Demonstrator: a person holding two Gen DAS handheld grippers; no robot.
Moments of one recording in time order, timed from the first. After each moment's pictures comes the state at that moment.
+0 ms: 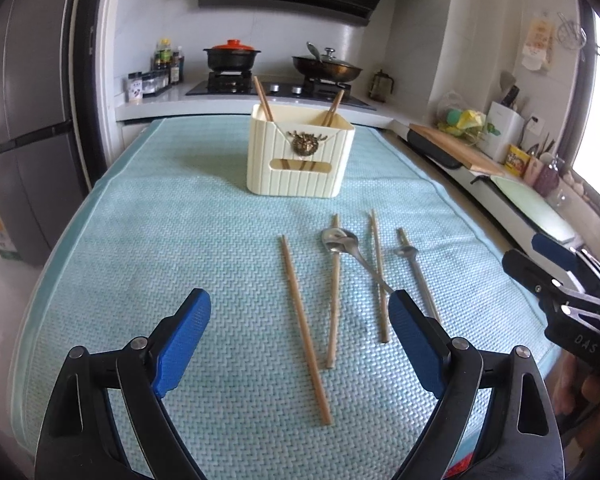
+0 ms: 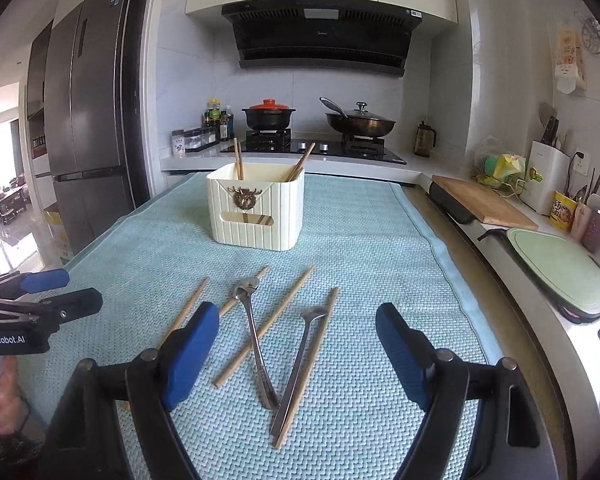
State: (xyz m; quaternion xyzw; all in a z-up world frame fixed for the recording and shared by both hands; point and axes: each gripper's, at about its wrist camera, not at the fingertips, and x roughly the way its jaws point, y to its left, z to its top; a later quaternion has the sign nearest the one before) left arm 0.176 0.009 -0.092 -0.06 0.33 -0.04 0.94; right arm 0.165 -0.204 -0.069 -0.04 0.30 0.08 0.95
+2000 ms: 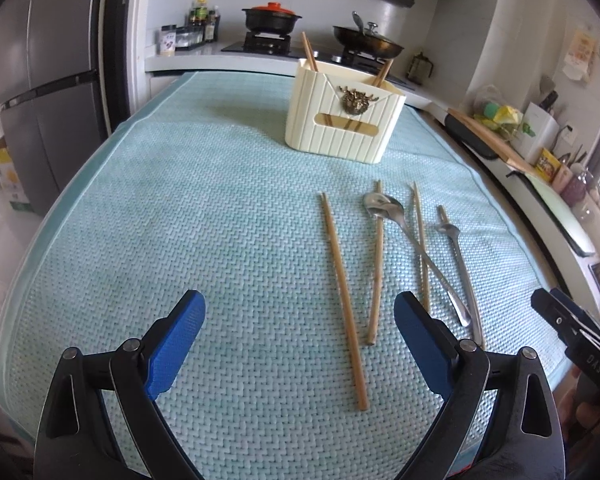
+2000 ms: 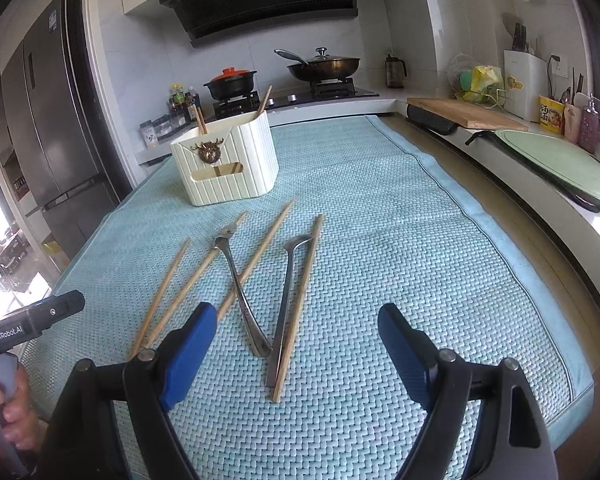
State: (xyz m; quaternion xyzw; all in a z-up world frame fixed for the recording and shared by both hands) left arm 0.185 0.035 -0.131 -0.11 0.39 0.01 0.92; right arm 0.159 -0.239 -0.121 0.06 0.38 0.05 0.92
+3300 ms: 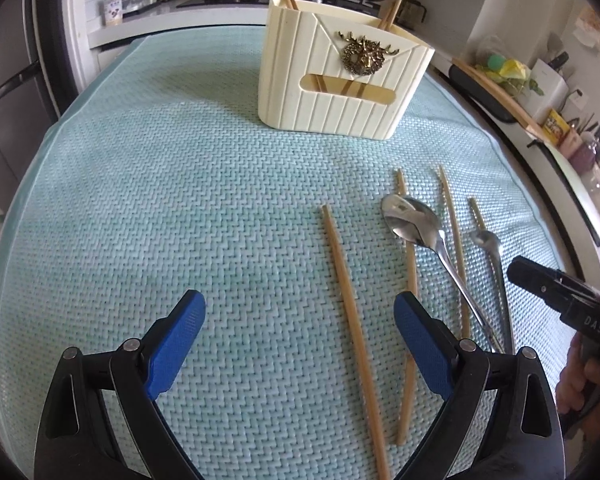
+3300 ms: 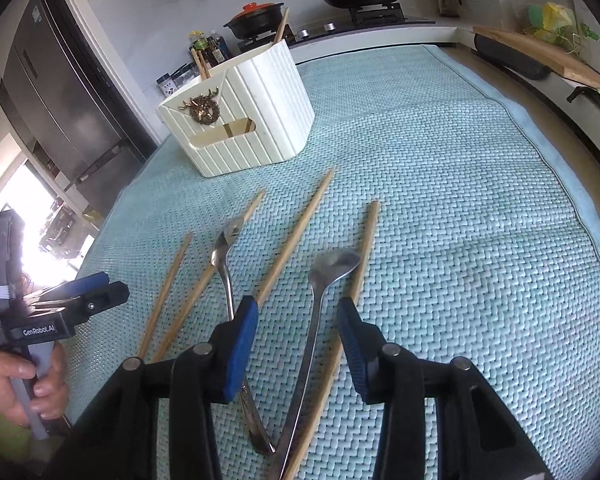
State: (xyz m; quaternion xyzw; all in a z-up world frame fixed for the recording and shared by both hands) left arm 0.309 0.042 -0.161 -0.08 0.48 -0.04 0.87; right arm 0.293 -0.234 -0.172 0.10 0.49 0.16 0.85
